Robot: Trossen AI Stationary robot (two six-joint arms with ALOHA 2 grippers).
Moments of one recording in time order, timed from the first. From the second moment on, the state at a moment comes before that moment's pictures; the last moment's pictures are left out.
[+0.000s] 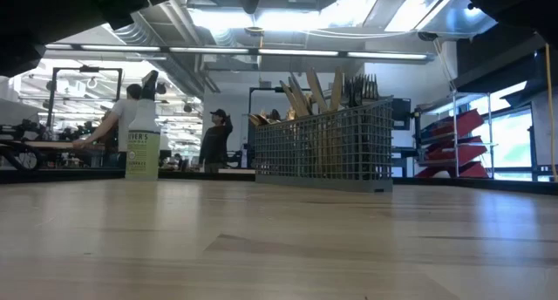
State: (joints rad) left arm -1.07 1.55 0.73 -0.53 -0.16 -0.63; right arm 0.42 2.73 2.35 -0.11 0.17 -0.61
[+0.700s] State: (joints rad) left arm -1.05 1.56 0.75 -0.53 -0.18 -0.67; right arm 0.49 2.68 2.35 -0.22 0.44 -0.62
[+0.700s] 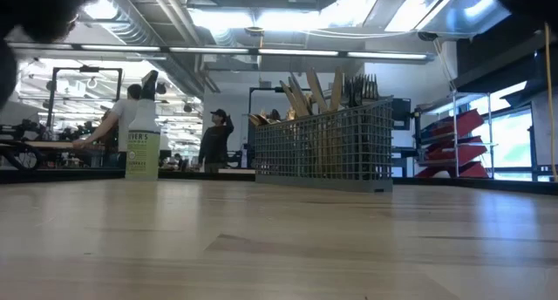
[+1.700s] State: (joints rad) left arm -0.84 1.29 0.92 -0.40 -0.74 -0.31; right arm 0.57 1.81 1.38 -0.49 0.55 0.23
